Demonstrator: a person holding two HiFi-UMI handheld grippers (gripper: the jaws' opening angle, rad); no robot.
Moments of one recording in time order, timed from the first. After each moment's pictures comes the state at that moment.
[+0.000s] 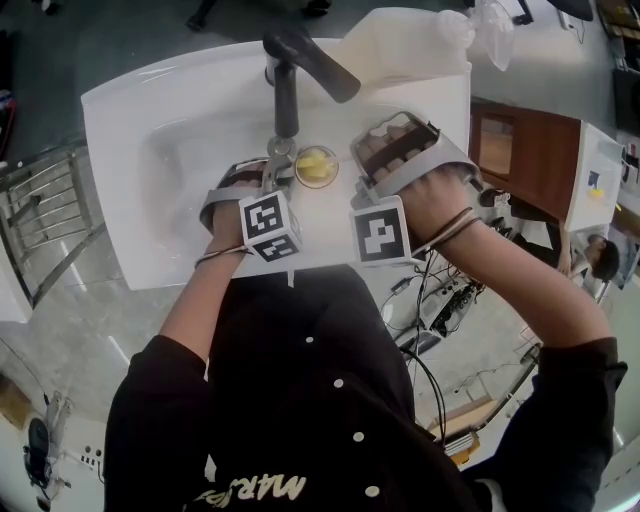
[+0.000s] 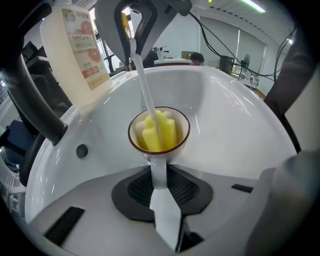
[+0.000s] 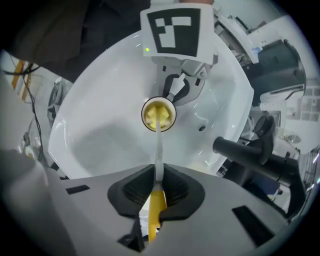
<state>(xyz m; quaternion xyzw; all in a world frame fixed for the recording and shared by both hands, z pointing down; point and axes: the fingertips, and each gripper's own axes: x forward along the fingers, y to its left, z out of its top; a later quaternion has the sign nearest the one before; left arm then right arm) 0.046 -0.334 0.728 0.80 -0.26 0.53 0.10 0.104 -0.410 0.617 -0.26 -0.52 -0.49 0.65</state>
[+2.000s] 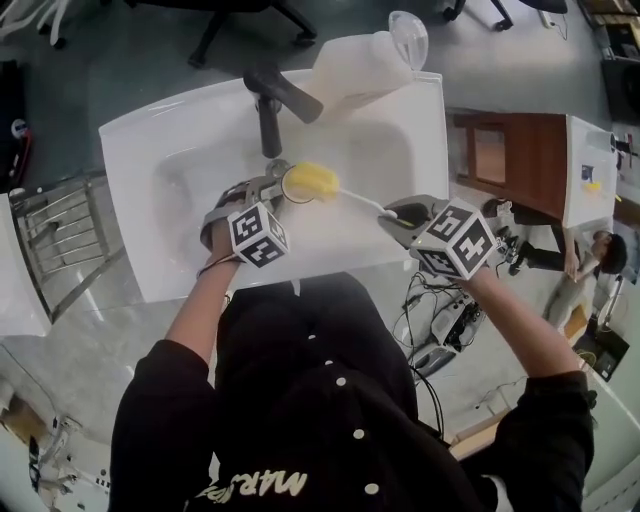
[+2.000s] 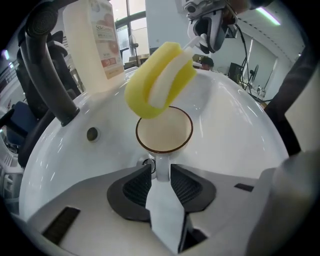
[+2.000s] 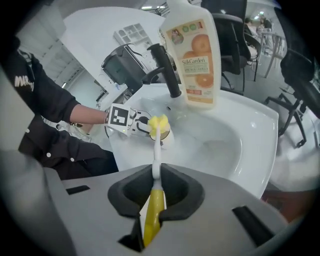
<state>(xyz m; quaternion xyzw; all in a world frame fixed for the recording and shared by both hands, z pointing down) 0.030 -0.330 0.723 0.79 -0.28 0.51 0.16 0.180 -0.350 0.579 0.03 -0.82 0.28 0.50</state>
